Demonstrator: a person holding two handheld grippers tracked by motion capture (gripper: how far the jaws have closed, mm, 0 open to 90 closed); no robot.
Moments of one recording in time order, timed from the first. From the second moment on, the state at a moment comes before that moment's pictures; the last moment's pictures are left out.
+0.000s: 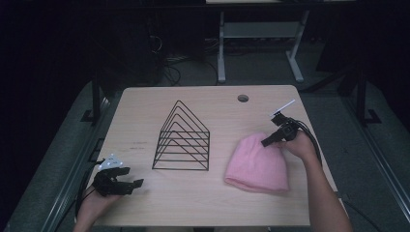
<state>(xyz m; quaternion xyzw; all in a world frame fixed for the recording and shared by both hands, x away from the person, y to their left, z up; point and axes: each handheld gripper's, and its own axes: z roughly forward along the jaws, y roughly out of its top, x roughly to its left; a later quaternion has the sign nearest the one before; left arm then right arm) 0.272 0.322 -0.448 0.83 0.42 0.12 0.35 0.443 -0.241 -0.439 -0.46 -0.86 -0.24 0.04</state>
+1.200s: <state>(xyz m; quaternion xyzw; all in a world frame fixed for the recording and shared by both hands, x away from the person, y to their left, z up) 0.277 0.321 -0.446 0.83 0.42 0.10 0.35 0.429 -0.250 -0.424 -0.45 -0.84 -0.30 0.05</state>
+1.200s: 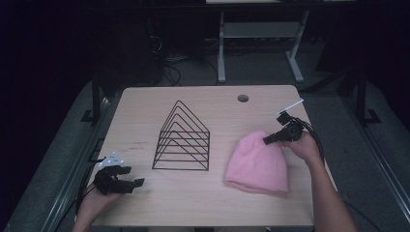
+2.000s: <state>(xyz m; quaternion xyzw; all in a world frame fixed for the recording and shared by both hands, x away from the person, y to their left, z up) 0.293 0.330 -0.421 0.82 0.43 0.07 0.37 0.417 -0.242 -0.328 -0.40 -0.85 -0.35 -0.04</state>
